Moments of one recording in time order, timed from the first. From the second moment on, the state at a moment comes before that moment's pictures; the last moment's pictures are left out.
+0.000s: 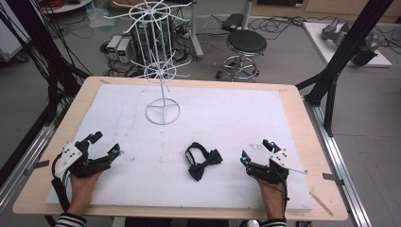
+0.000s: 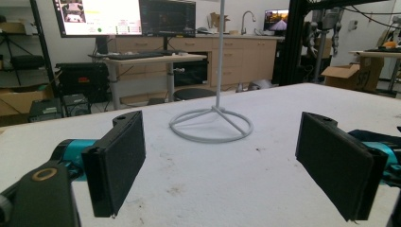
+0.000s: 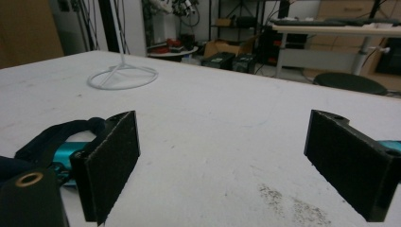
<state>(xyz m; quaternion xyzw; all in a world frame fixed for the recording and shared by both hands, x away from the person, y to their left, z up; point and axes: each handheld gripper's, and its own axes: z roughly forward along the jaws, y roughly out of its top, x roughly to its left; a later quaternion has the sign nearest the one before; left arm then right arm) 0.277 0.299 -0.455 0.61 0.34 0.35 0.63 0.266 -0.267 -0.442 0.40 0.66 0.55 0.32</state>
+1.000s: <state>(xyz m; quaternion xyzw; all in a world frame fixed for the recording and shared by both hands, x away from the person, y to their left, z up) 0.277 0.299 -0.455 0.61 0.34 0.35 0.63 0.322 -0.181 -0.377 0.31 0.83 0.45 0.14</state>
